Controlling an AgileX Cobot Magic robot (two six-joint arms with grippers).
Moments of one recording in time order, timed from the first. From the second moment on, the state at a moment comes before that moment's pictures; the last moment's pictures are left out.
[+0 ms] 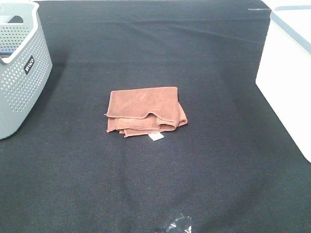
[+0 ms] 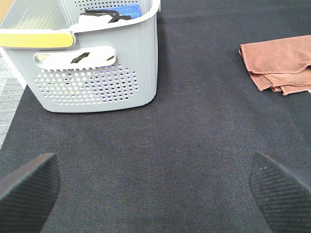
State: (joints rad) left arm 0.03 -0.01 -0.51 -0.05 1.05 0.07; right arm 0.01 0.00 -0.46 -0.08 1.12 0.07
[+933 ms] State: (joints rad) left arm 0.03 -0.01 -0.51 -0.05 1.05 0.07; right arm 0.01 0.00 -0.46 -0.08 1.12 0.07
